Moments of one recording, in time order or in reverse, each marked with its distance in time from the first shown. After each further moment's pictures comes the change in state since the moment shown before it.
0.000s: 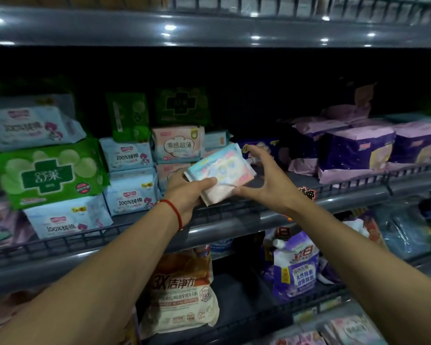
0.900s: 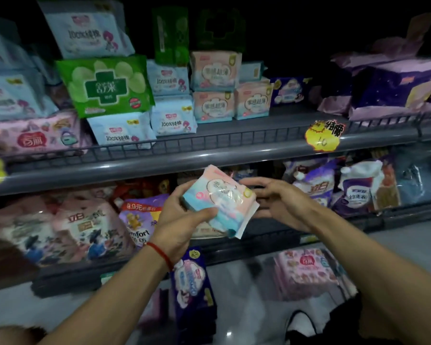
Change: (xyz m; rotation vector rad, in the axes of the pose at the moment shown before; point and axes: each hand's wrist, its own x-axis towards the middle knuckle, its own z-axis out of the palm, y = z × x) left_hand -0.186 -0.102 -0.113 -0.049 0.062 -0.063; right_hand -0.150 -0.009 0.101 0.877 -0.430 0.531
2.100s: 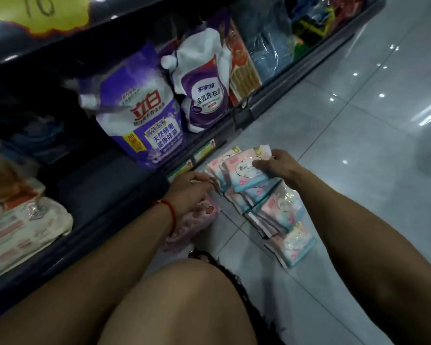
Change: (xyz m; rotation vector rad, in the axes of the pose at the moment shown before) left_hand 0.066 -0.261 0.312 0.643 -0.586 -0.541; right_hand -0.155 0.241 -0.380 -0.153 0.965 0.456
